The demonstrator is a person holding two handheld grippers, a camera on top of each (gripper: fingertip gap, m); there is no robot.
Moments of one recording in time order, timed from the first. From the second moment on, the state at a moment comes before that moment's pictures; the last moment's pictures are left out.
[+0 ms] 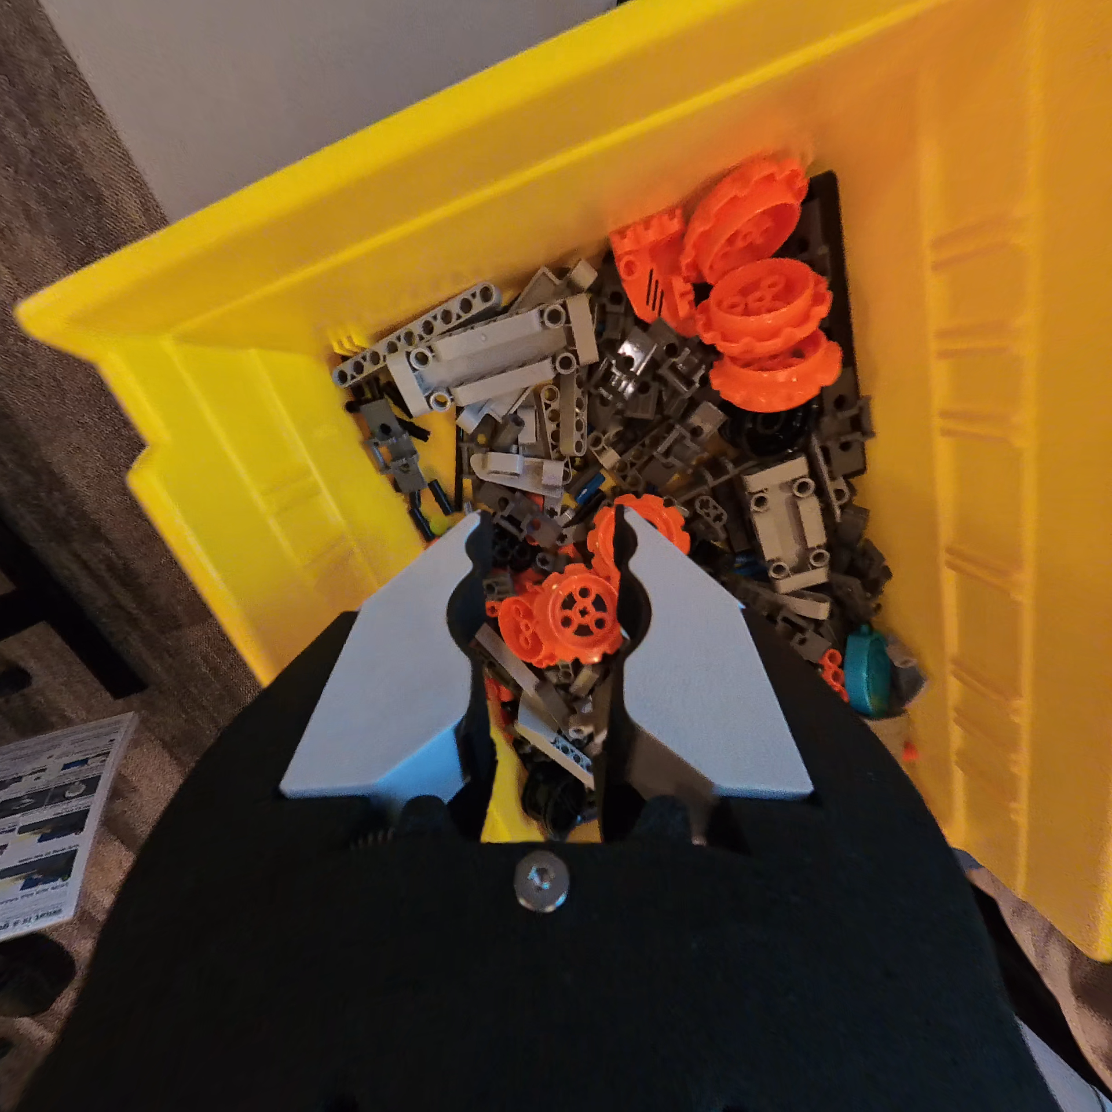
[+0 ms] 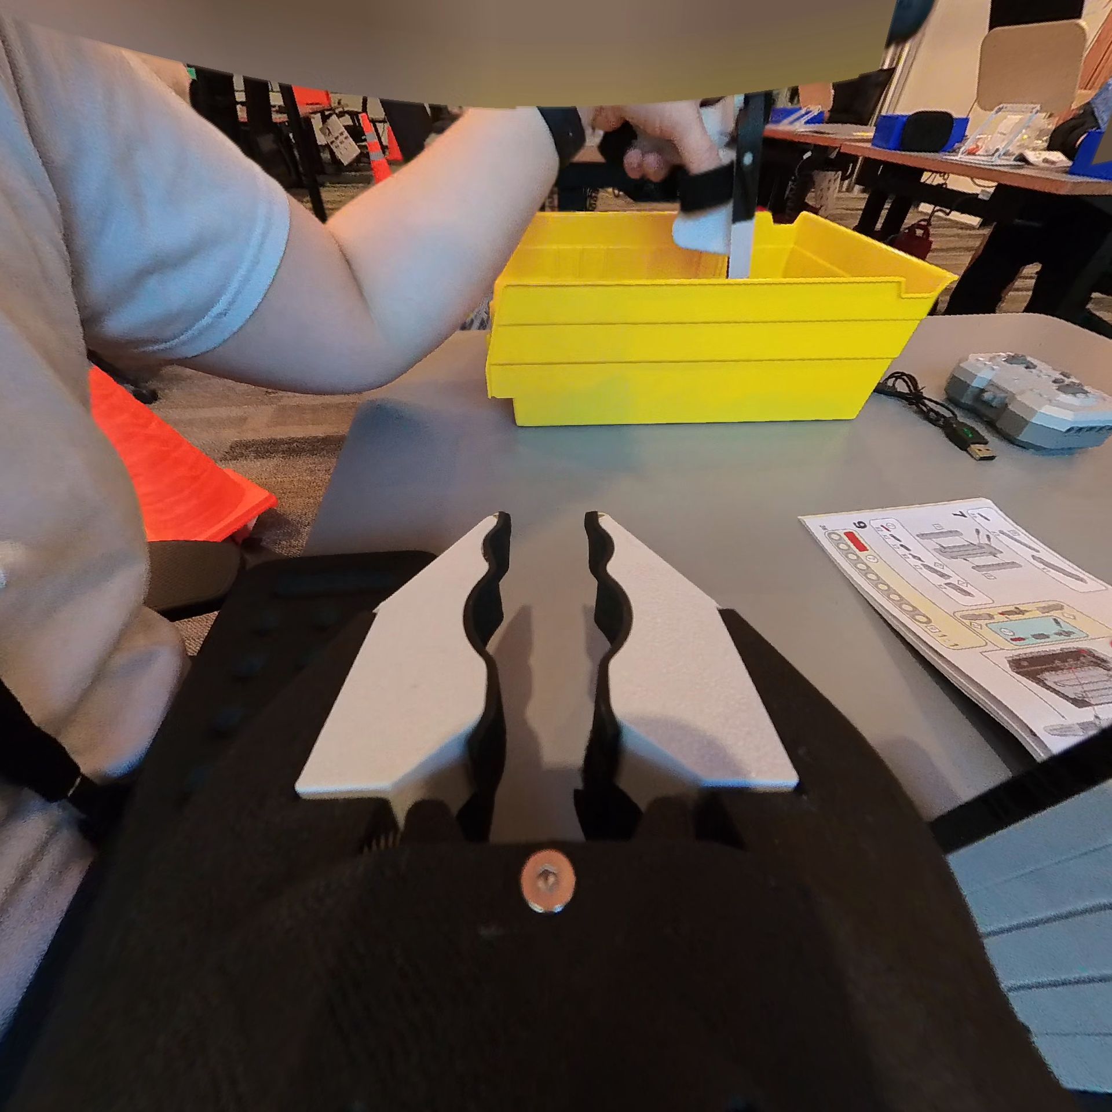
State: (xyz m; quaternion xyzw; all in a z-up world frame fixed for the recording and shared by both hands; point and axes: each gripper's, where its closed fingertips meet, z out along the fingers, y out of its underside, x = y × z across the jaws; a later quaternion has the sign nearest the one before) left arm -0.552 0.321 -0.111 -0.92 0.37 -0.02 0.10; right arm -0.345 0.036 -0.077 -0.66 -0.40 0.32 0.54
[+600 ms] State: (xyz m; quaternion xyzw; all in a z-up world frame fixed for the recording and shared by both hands) left arm -0.564 0.341 -0.152 -0.85 0.50 0.05 0.13; right arm -0.345 0.034 -0.079 -0.66 -0.40 0.33 0.53
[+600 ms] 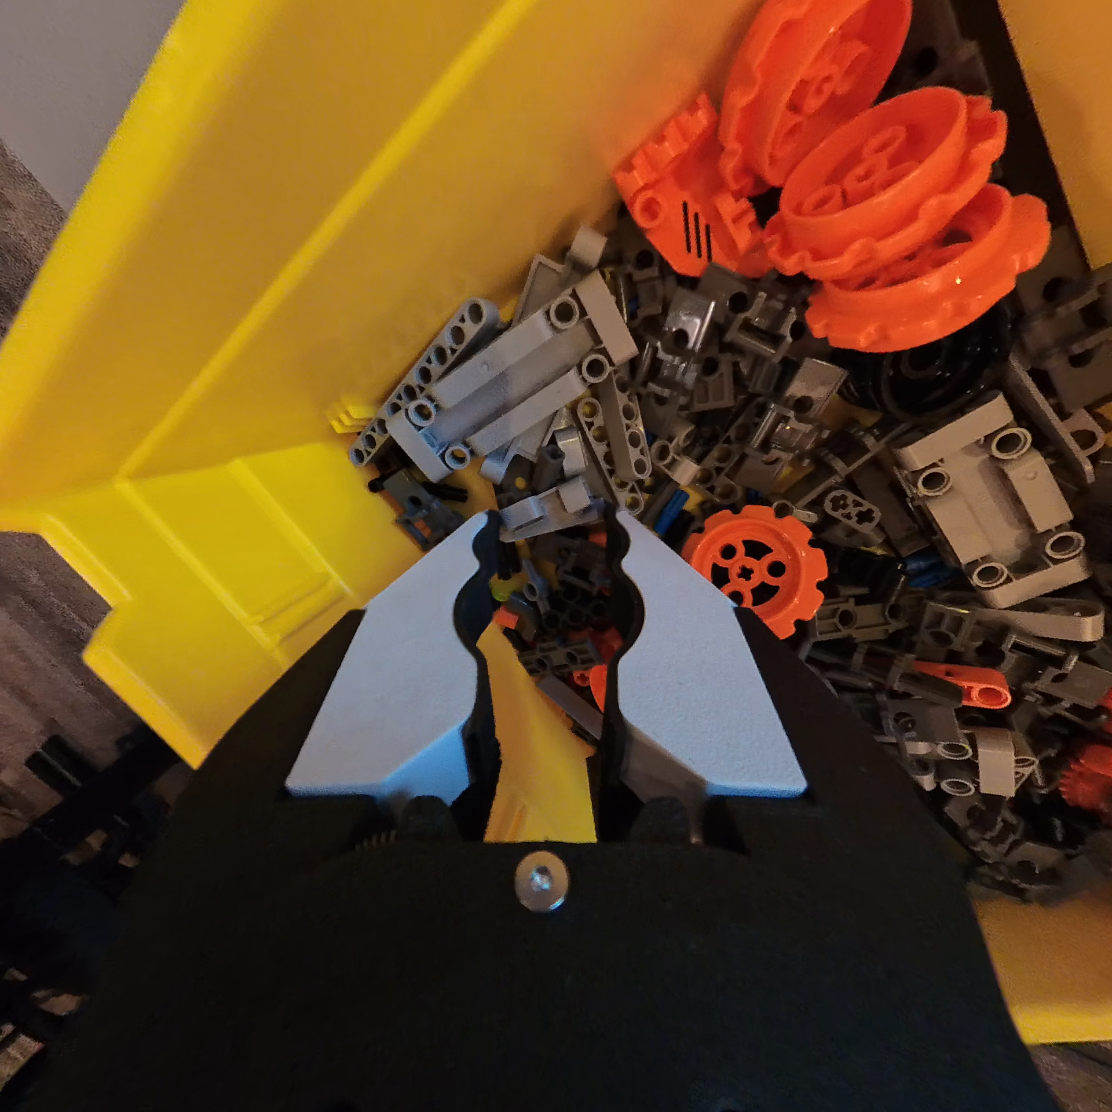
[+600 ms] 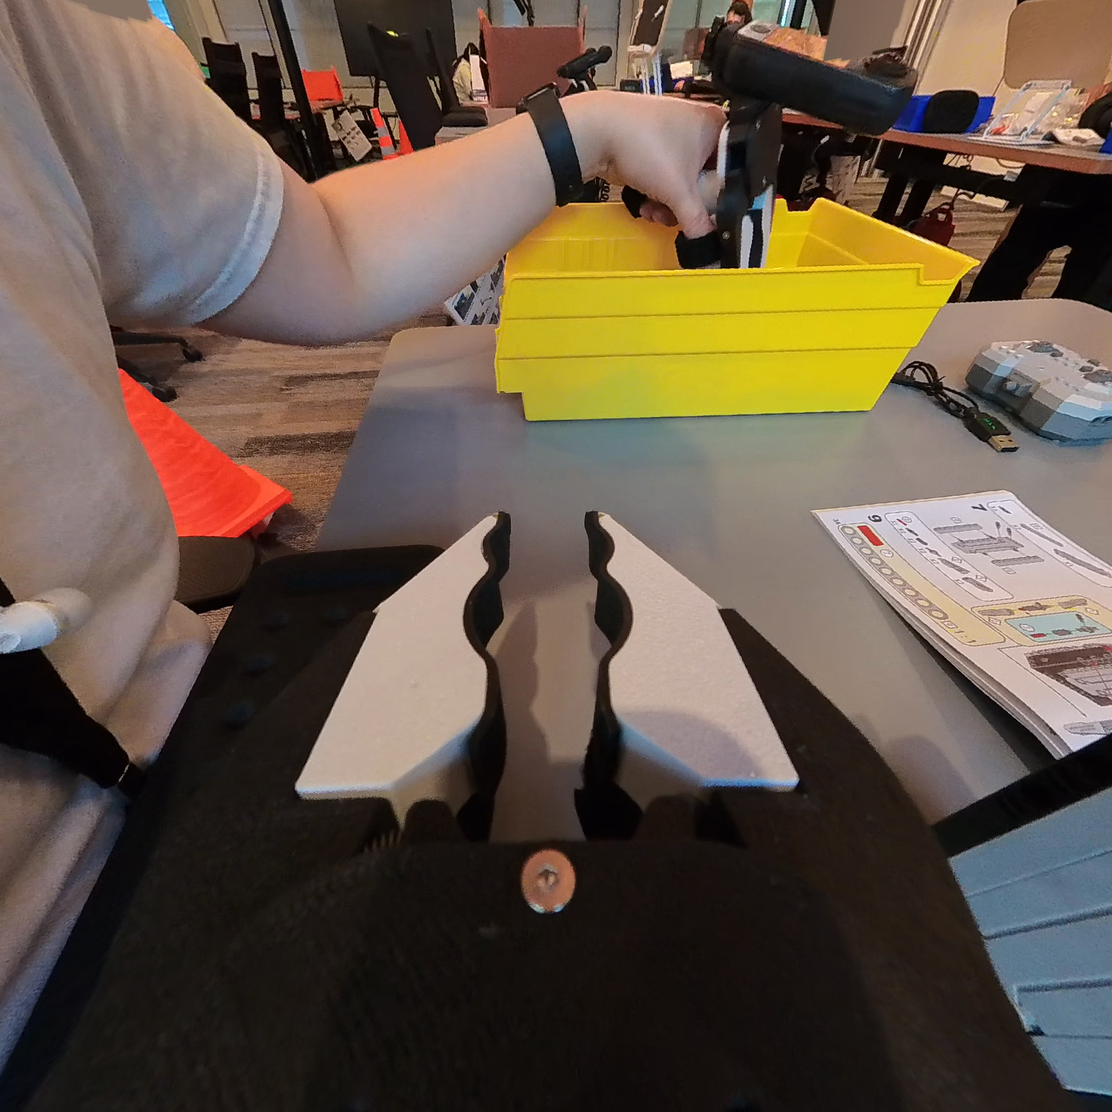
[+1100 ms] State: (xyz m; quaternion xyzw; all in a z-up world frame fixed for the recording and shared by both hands) left arm -0.577 0.342 -0.148 -0.86 0.50 0.08 0.08; right arm -0.344 0.030 -0.077 -0.66 -0.41 0.33 0.53
